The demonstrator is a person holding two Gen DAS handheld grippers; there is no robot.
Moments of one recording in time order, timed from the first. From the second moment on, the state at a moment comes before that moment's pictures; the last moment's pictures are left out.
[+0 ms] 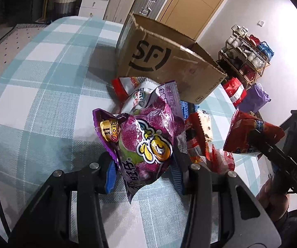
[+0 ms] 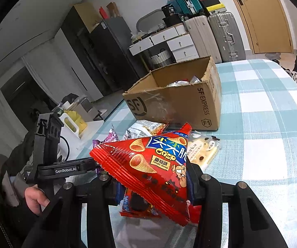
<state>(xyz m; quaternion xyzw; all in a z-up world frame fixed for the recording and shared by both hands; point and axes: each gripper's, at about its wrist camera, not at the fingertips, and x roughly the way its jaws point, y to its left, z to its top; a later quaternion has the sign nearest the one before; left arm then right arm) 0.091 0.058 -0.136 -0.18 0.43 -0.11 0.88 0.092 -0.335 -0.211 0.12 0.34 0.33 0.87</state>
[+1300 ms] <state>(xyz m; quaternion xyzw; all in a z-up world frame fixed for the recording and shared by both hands) 0.129 0.036 0.002 -0.12 0.35 -0.16 0.91 0.143 -0.306 -0.111 0.07 0.27 0.35 0.90</state>
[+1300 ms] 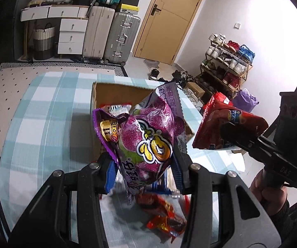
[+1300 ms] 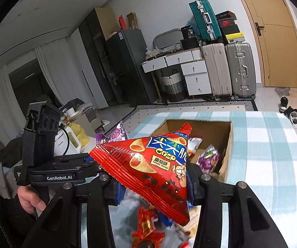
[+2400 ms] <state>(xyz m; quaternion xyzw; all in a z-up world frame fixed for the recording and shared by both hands) 0.296 0.028 -0.017 -0.10 0.40 -0.15 0.90 0.286 -0.287 -0.115 0.07 0.30 0.33 0.89</state>
